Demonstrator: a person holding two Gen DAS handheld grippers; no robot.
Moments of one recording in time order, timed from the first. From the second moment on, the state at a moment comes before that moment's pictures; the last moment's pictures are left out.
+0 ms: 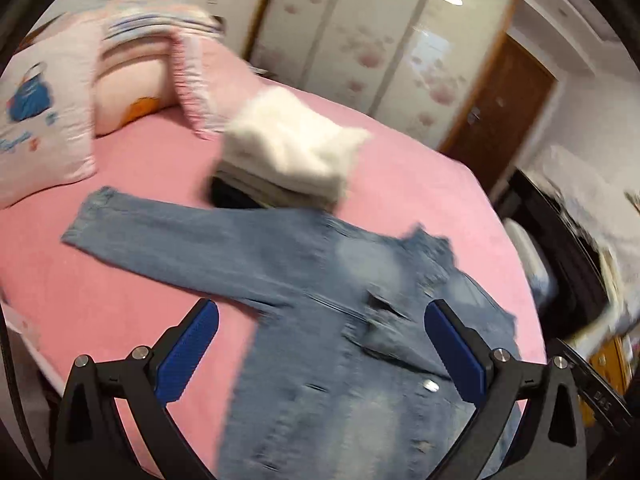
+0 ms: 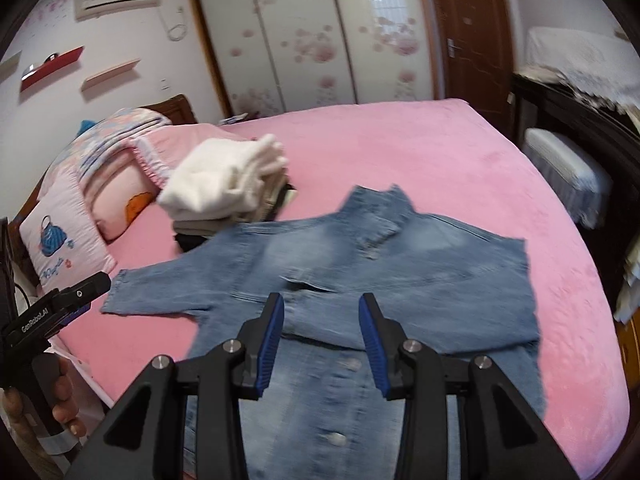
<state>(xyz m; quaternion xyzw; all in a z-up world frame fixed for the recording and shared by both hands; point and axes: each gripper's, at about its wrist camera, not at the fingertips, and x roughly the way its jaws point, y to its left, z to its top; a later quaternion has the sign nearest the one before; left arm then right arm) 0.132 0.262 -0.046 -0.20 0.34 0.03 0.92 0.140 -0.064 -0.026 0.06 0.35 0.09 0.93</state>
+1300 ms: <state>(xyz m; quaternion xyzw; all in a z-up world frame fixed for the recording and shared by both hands) 0.246 0.558 -0.285 -0.46 0.37 0.14 0.80 0.259 0.225 -0.164 -0.04 0.44 0.23 0.87</state>
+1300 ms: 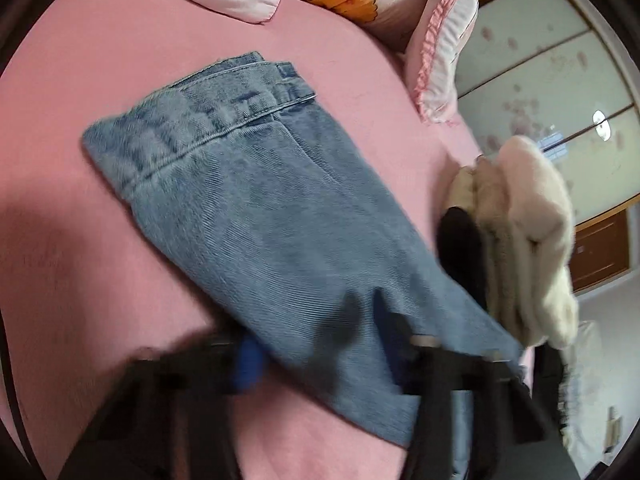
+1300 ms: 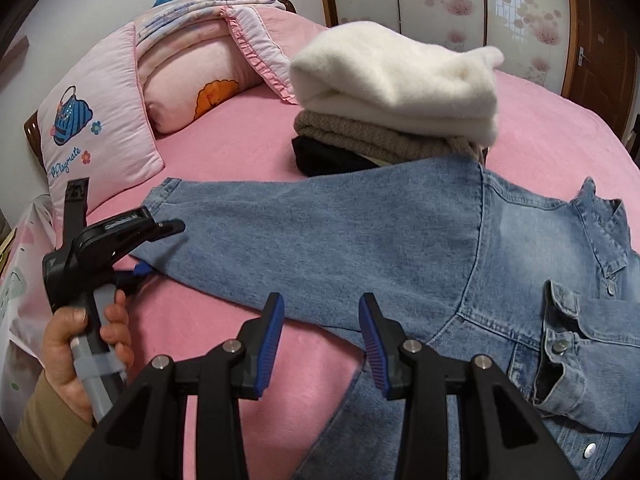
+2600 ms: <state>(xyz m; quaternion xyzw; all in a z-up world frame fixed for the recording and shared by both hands) 0.261 0.150 -0.080 0.02 0.29 -0.09 0.95 0.224 -0.003 -0.141 0.05 0.43 0.06 0.90</state>
